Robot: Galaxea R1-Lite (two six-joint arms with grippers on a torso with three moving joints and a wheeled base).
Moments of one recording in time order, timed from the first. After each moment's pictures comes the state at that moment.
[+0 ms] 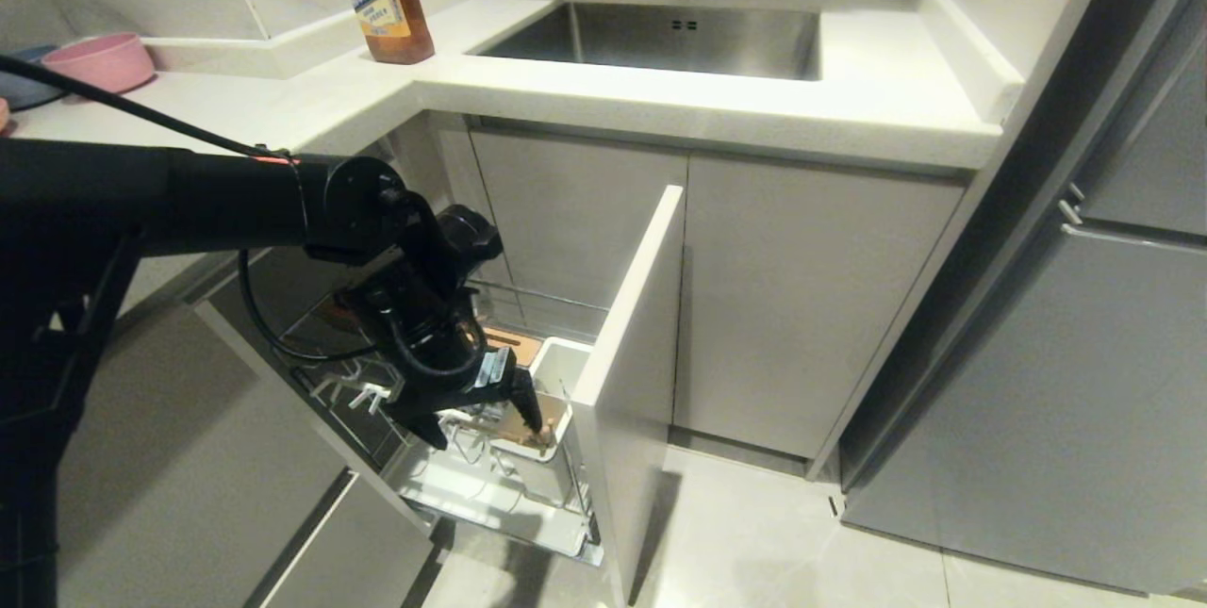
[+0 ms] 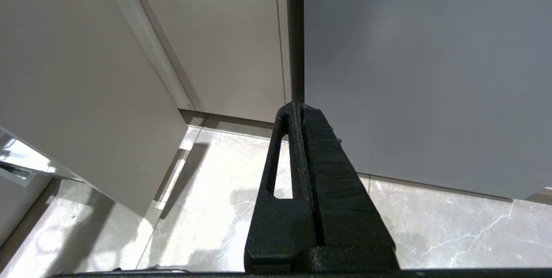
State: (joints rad) left arm -0.37 2.08 -1.76 1.07 -0.12 -0.36; right arm 0.00 0.00 0.00 0.00 -0.02 0.07
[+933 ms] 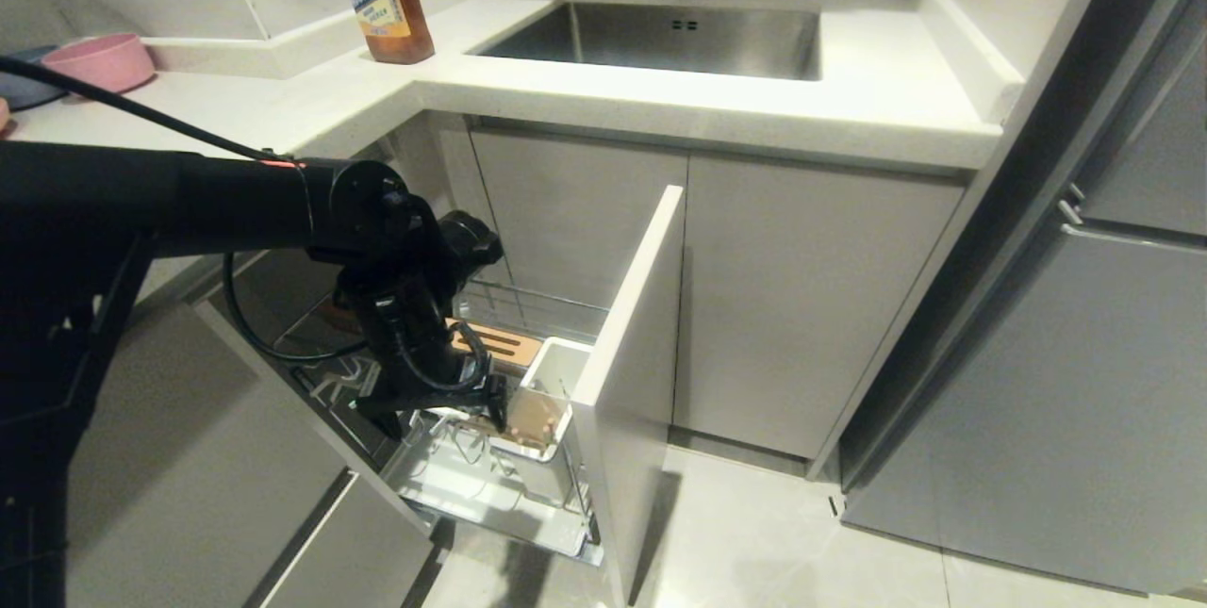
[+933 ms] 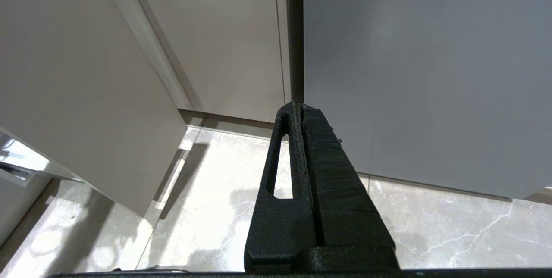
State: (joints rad) left arm -0.36 2.09 -1.76 1.10 0.12 -0.41; right arm 0.00 0.00 0.00 0.00 -0.02 0.07
